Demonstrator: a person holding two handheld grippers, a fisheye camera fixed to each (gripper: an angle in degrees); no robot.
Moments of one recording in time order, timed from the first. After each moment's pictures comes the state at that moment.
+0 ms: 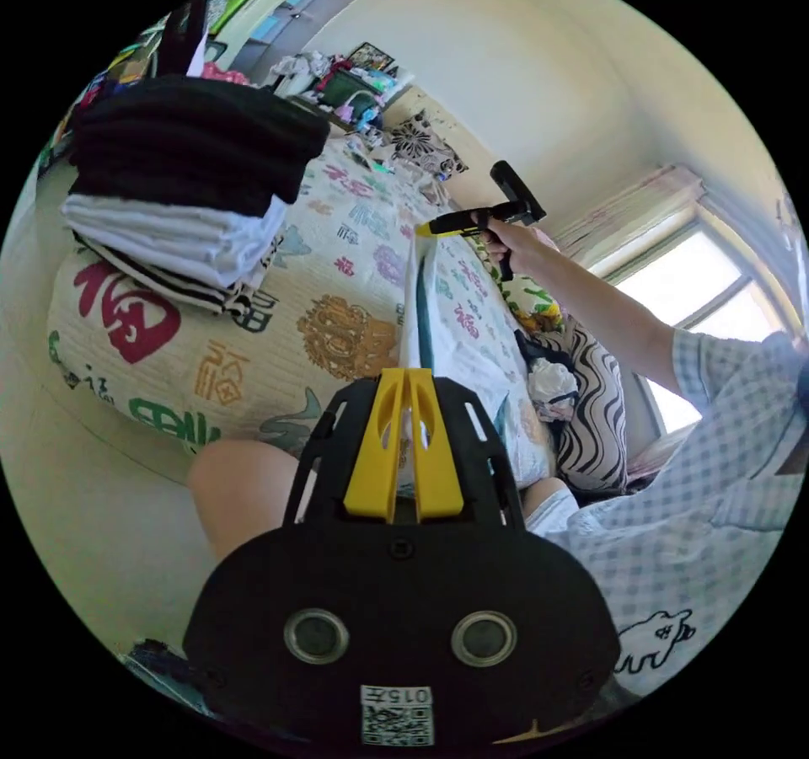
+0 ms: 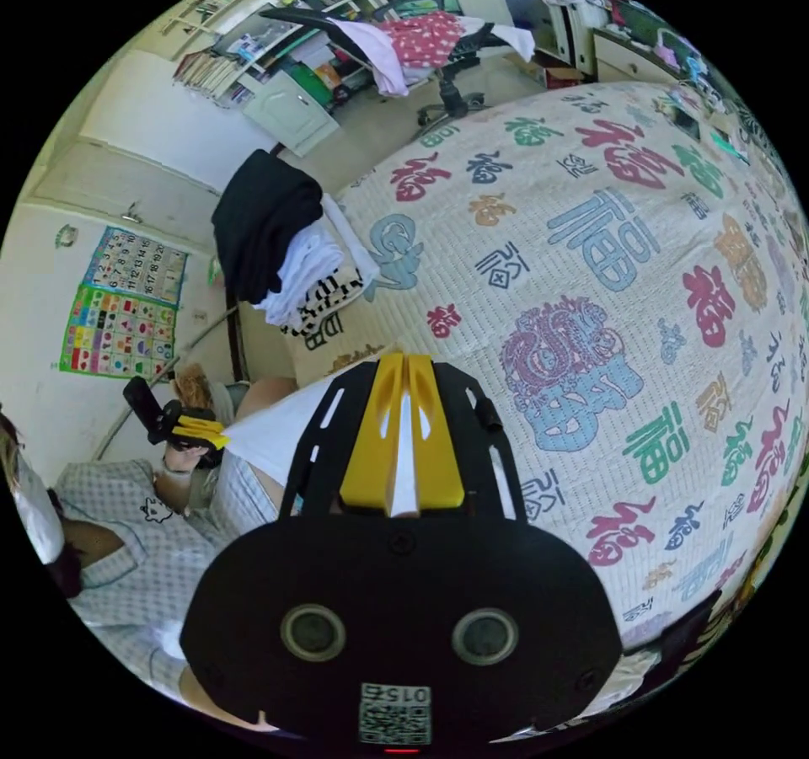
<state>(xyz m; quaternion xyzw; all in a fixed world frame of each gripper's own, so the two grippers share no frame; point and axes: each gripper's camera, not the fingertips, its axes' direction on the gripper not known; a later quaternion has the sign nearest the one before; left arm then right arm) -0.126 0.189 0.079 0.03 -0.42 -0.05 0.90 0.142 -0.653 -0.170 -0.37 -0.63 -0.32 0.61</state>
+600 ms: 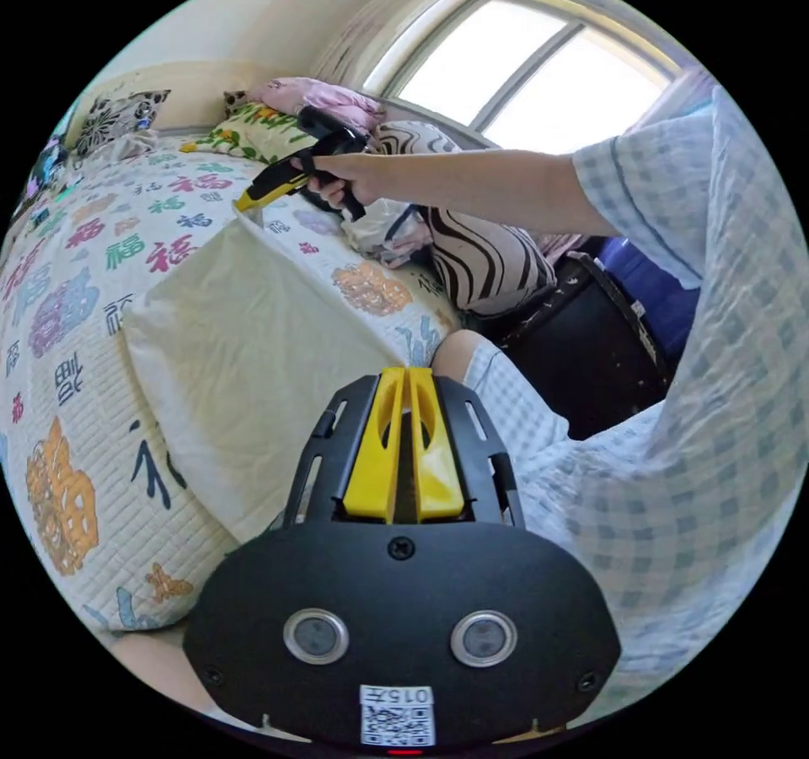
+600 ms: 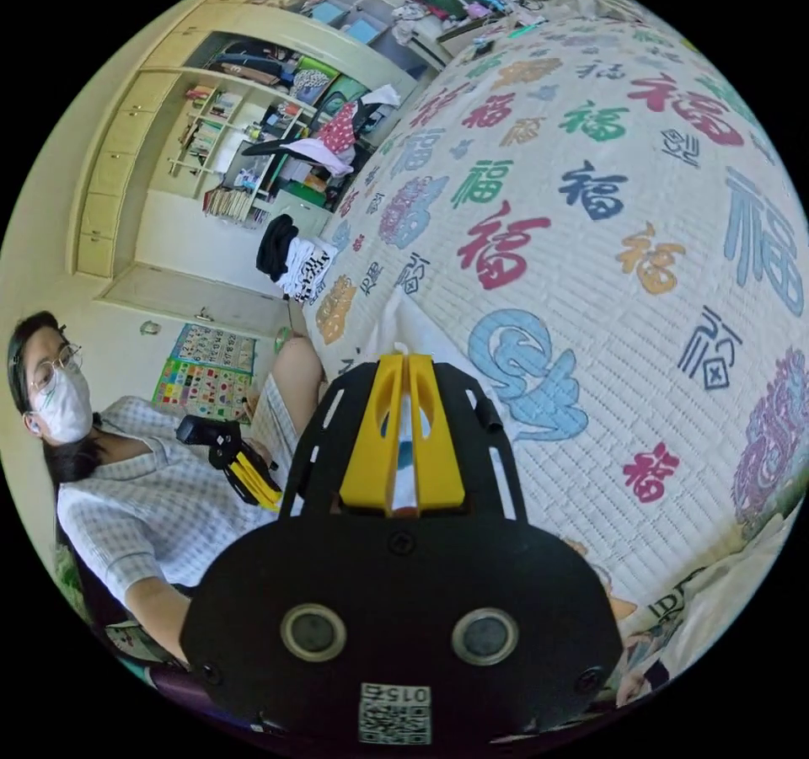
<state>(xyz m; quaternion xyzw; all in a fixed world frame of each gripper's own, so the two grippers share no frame) -0.120 0.182 0.395 -0.31 -0.24 0.17 0.90 0.506 -0.560 0.007 -0.40 -0.71 -0.08 0.58</state>
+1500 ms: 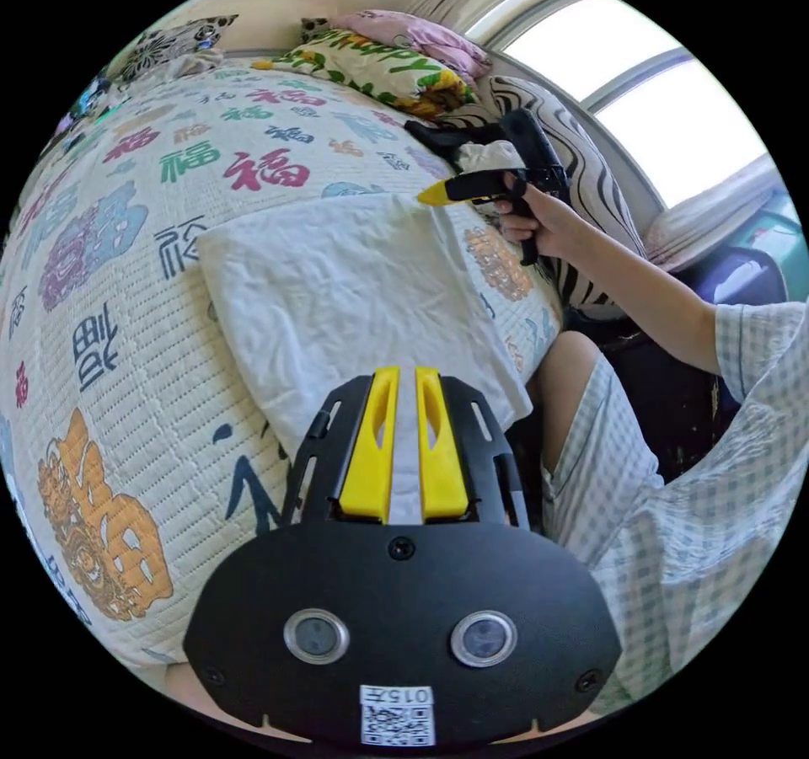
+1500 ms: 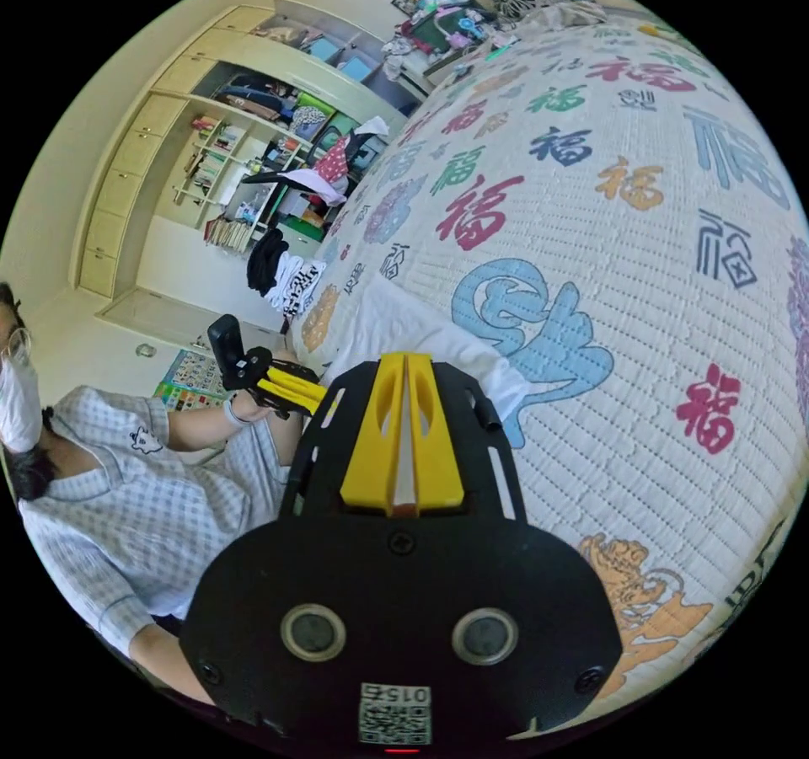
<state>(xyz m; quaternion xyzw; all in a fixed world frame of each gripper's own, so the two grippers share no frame) -0.226 0.000 0.447 -0.35 -0.33 0.07 0.87 0.663 -0.519 0.037 -0.35 -0.71 -0.01 0.61</state>
